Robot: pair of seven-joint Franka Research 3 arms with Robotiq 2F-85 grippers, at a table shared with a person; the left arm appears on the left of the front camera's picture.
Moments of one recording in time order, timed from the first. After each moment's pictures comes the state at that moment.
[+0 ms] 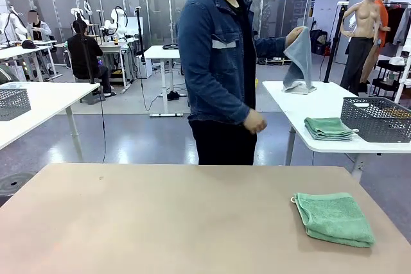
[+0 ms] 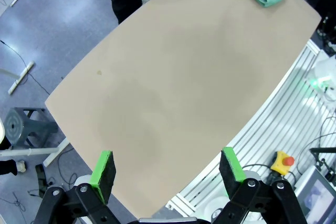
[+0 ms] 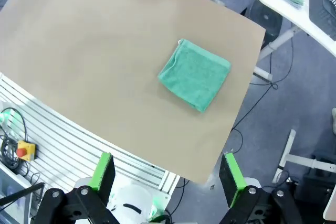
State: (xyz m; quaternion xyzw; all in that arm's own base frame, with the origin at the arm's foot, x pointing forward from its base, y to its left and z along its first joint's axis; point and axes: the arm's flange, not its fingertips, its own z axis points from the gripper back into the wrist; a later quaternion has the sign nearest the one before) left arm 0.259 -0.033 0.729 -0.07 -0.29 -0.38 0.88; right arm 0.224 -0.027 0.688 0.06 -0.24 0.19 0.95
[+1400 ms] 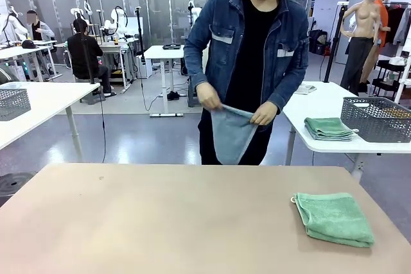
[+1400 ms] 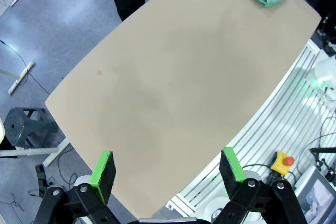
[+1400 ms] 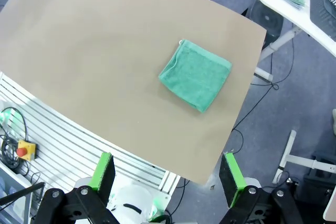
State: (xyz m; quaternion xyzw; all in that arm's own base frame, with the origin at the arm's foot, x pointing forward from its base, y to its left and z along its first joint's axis) left arm 0.259 -0.033 0.729 -0.07 -0.29 -0.38 0.88; right arm 0.226 -0.027 0.687 0.06 -0.24 0.19 0.95
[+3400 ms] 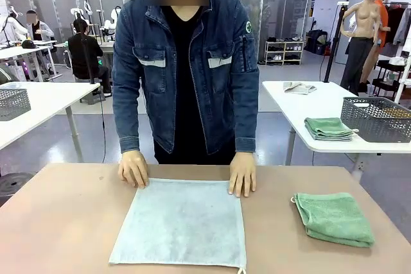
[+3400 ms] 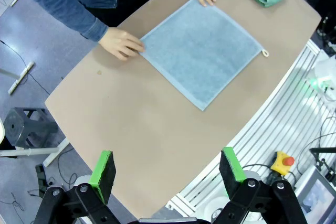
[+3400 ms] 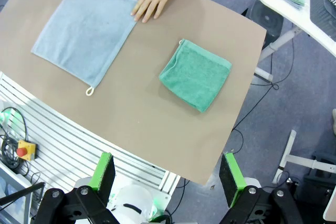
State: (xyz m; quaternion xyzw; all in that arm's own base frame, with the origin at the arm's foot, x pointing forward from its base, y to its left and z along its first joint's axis) left arm 0.259 -0.033 0.729 -0.07 -0.29 -0.38 0.88; right arm 0.226 -0.027 0.687 0.06 -0.24 0.19 0.95
